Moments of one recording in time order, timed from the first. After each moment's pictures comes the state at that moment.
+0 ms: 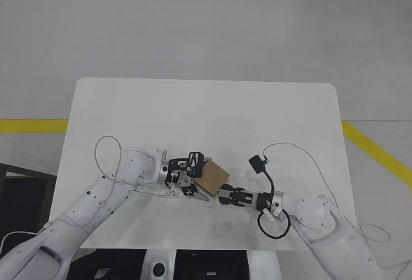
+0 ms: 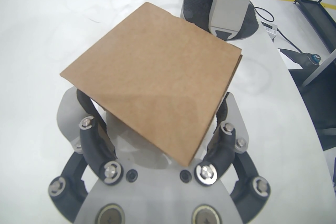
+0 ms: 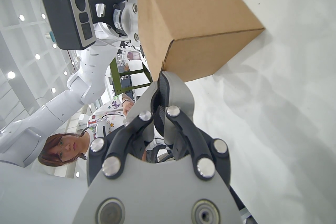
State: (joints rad) left arm 0.86 -1.04 -0.73 -1.29 1.49 -1.01 0.24; right arm -1.40 -1.05 1.11 -1.78 0.08 -0.02 0.80
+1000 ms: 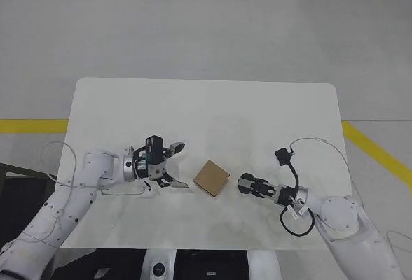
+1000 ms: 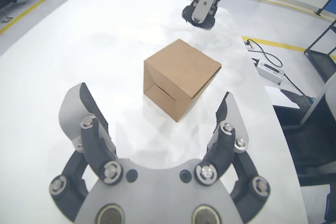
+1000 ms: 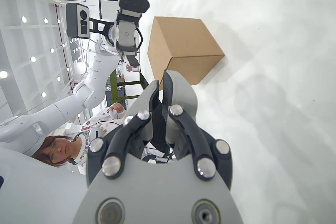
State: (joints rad) left arm 1.04 -0.86 -1.01 -1.44 1.26 -1.01 0.32; right arm -1.47 -1.02 1.30 -1.81 0.09 -0.18 0.83
